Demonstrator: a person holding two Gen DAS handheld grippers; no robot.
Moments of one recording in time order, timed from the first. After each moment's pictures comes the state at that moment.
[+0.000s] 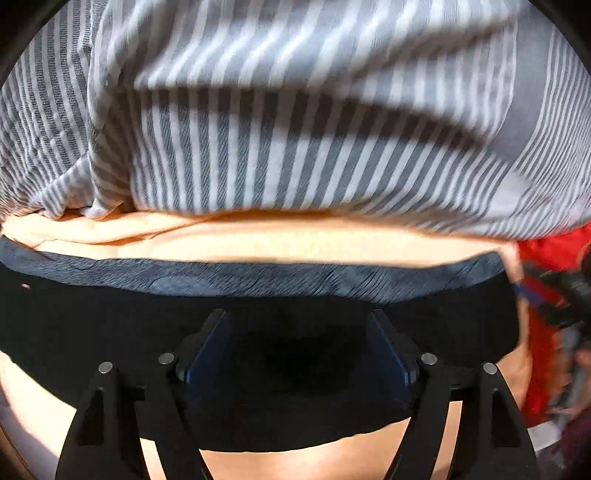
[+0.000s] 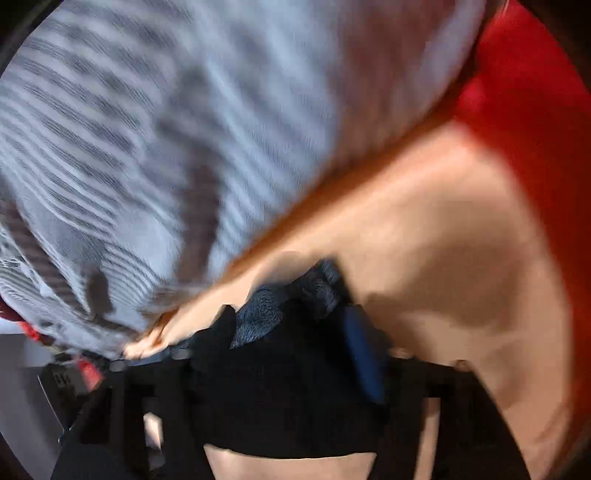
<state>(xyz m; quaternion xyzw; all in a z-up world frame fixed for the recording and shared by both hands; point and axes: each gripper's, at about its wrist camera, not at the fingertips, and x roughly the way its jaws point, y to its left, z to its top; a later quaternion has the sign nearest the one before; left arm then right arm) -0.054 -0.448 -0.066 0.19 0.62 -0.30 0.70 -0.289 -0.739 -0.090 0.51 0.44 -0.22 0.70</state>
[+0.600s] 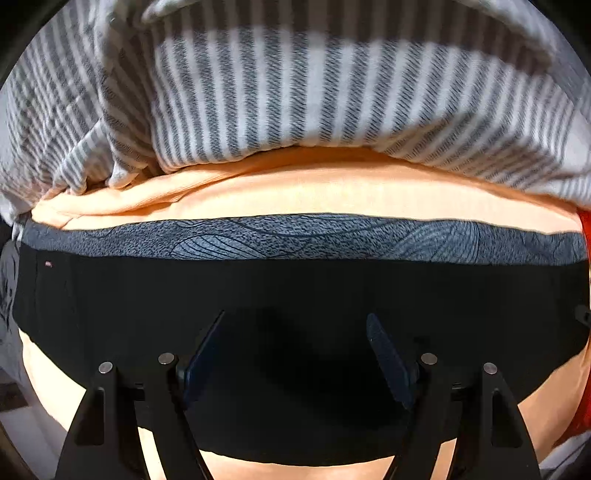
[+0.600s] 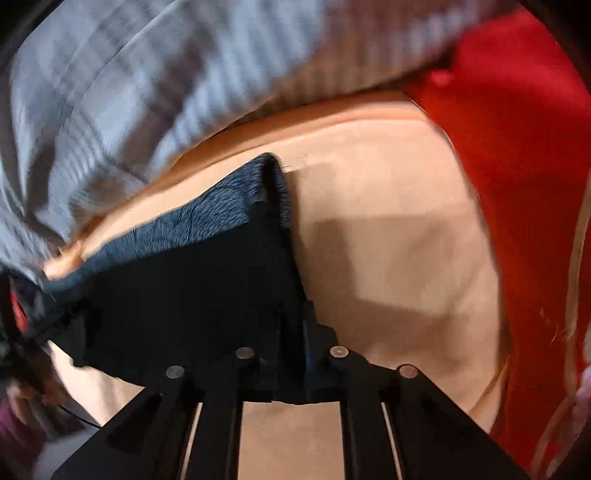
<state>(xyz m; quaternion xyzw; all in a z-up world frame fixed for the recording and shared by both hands) -0.069 -0.436 -0.112 0.24 0.62 -0.22 0.71 -0.295 -0.689 -0.105 0.42 0.55 -0.22 0.68</state>
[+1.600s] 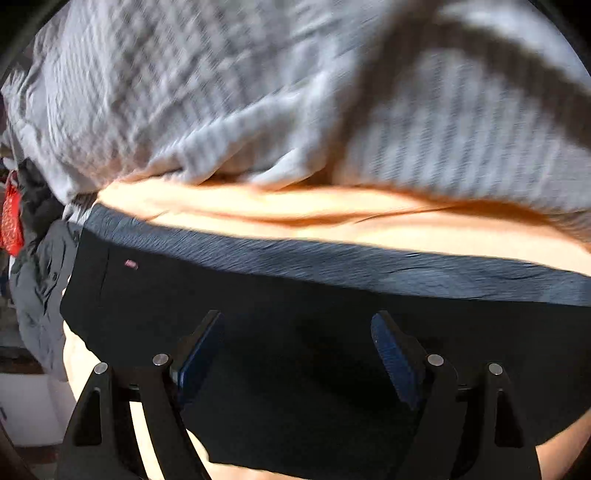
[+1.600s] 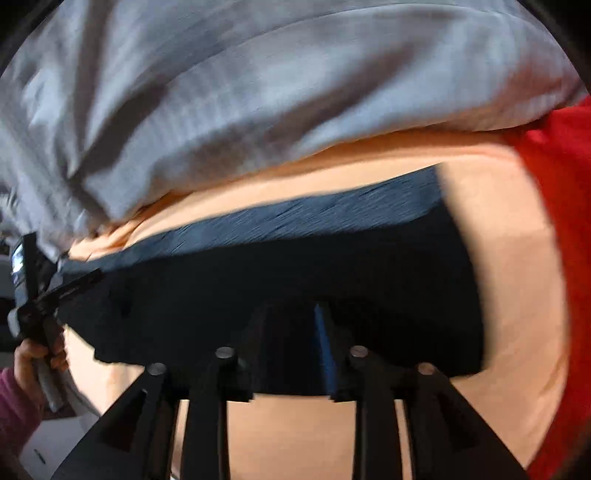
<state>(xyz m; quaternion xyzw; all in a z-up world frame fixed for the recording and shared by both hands) 0.023 -0.338 -0.114 0.26 0.58 -0.12 0.76 -0.212 -0.569 -0.081 0.35 0.55 -0.16 0.74</state>
